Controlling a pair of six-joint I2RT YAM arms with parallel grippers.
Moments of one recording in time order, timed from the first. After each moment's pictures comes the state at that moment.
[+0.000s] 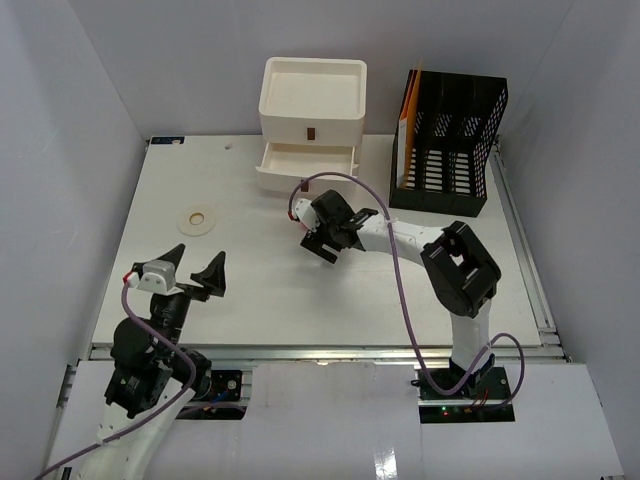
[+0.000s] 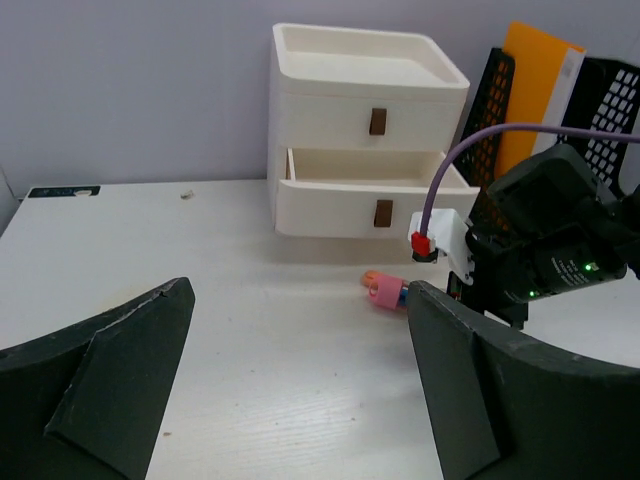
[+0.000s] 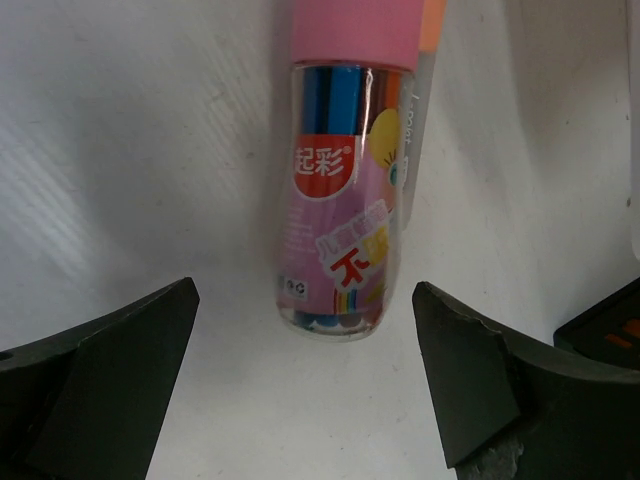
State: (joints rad) left arm -0.47 0.02 0.47 -0.19 -0.22 -0.04; right arm 0.80 1.94 1.35 -0.32 0.14 -0.45
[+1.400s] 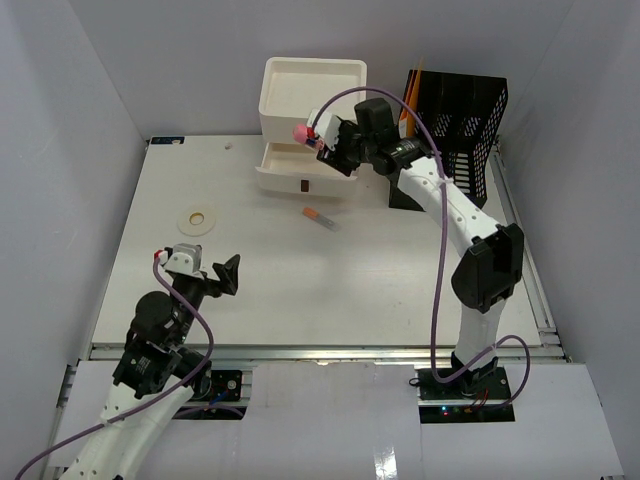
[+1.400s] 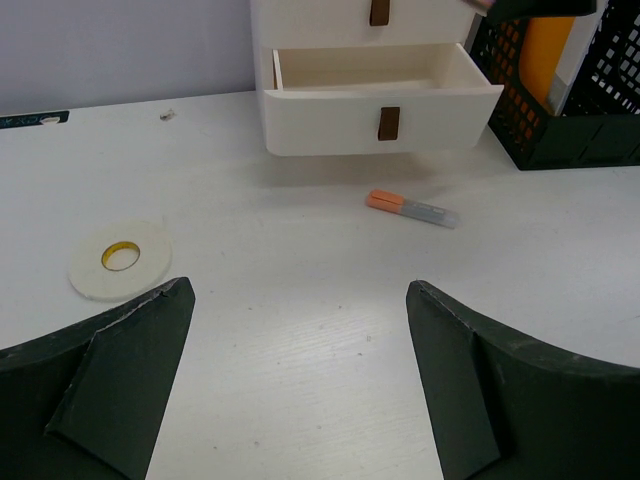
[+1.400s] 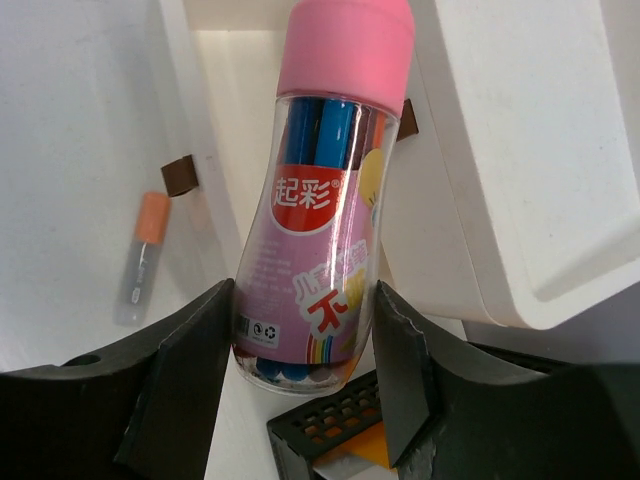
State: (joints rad) left arm -0.47 0.18 0.46 -0.24 -0.20 -0.03; right arm 0.57 1.89 1.90 -0.51 -0.27 -0.76
